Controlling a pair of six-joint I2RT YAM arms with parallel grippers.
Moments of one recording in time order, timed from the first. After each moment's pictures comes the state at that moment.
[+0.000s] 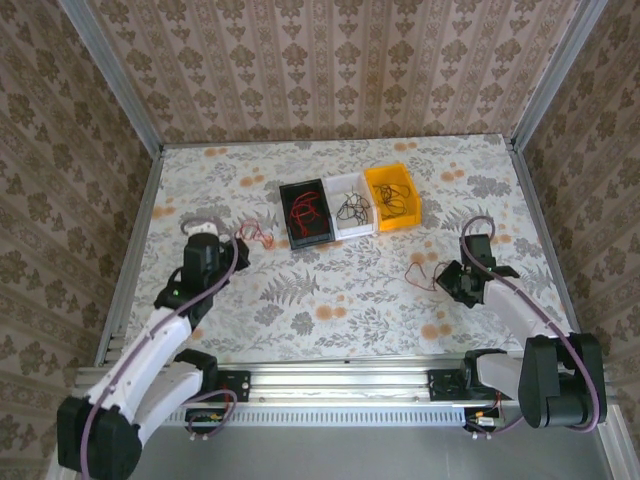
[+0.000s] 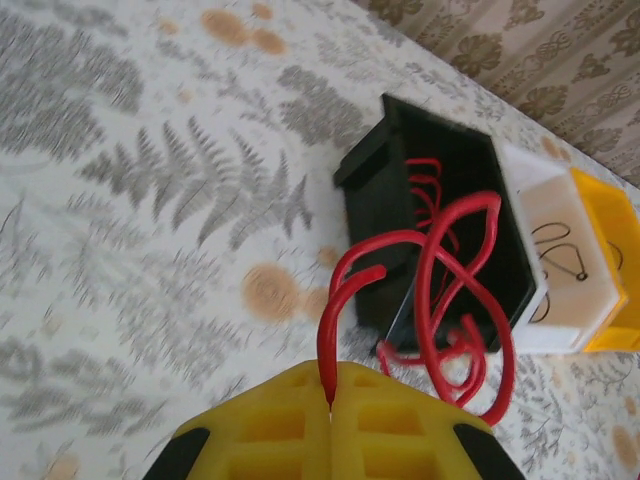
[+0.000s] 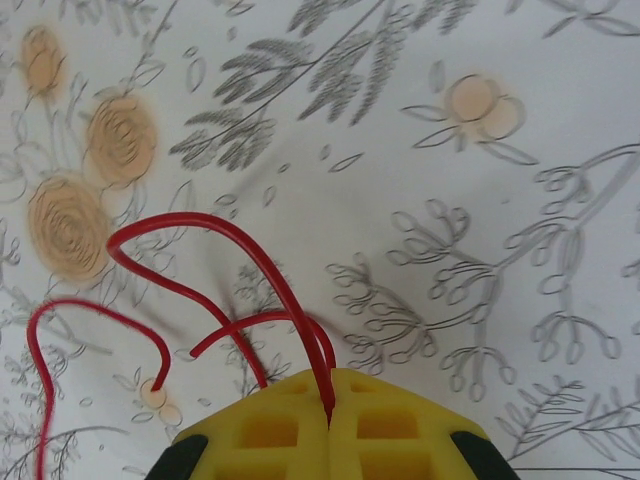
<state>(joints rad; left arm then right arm) -0.37 0.88 0.56 -0.20 -0.02 -0.66 0.01 1.14 0.51 -0.51 -0.04 0.77</state>
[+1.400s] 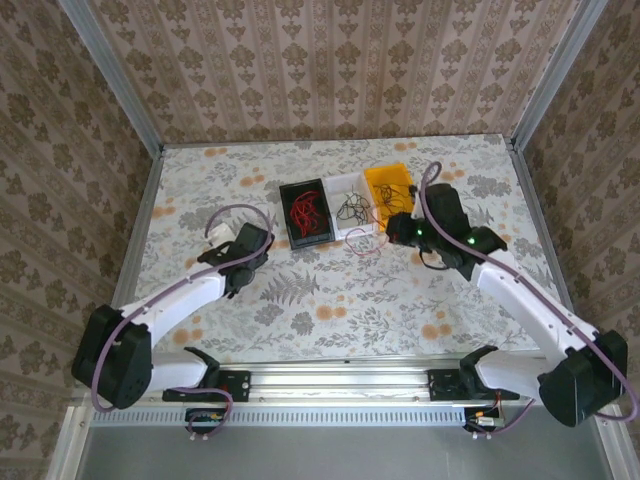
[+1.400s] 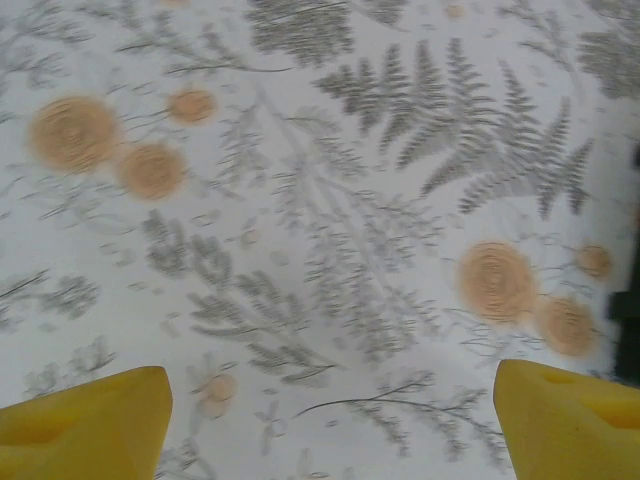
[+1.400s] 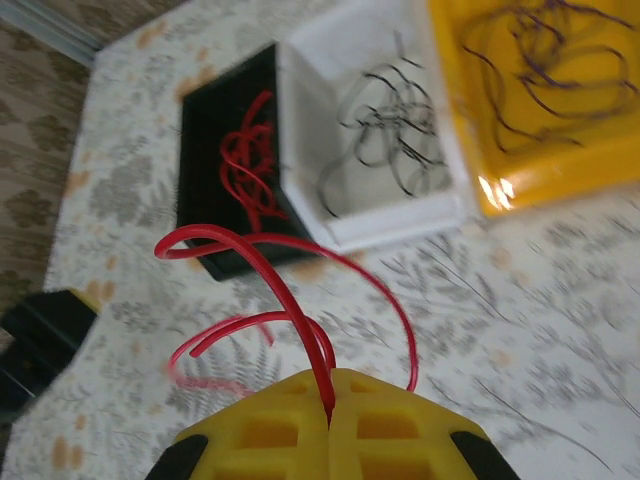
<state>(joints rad) -0.58 1.24 0.71 -0.56 -0.55 -1.06 0.43 1.19 1.03 -0.51 -0.13 0.60</state>
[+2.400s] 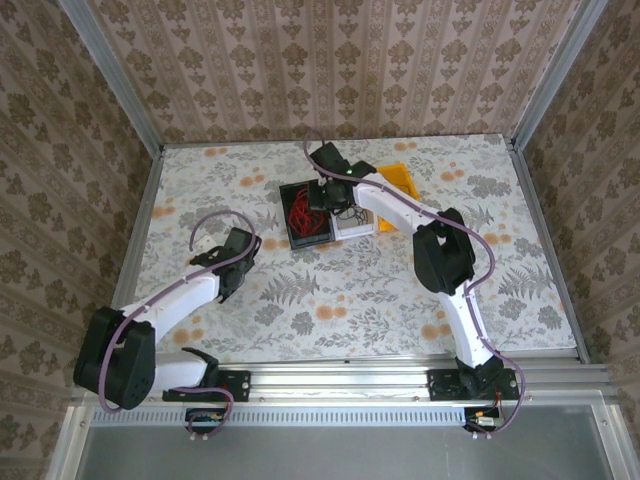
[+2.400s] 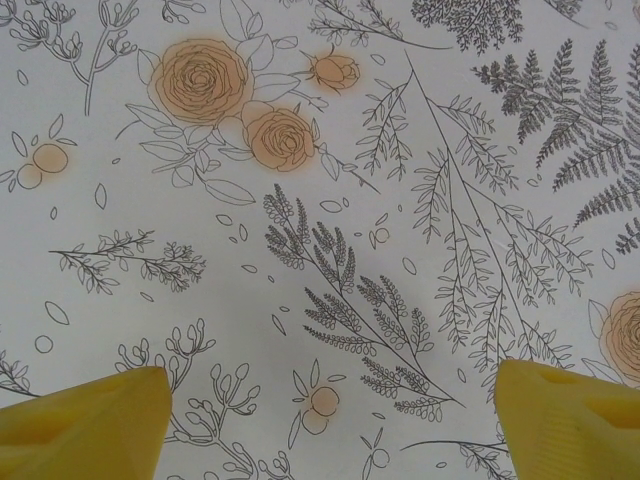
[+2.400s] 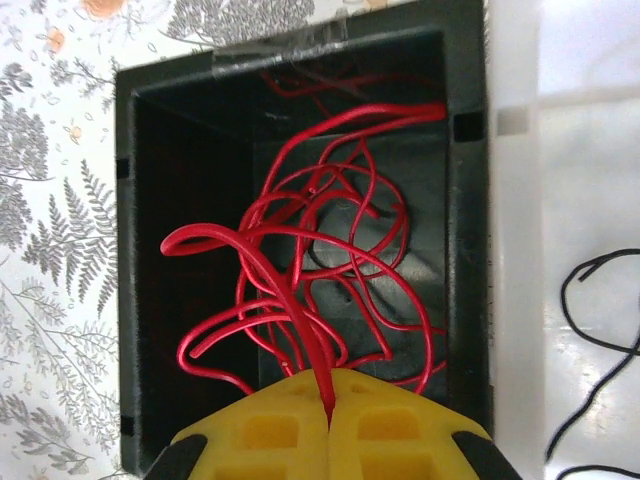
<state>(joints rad) -0.47 1.26 0.65 -0.56 -0.51 -1.14 0.58 2.25 2.00 -0.73 -0.08 0.54</state>
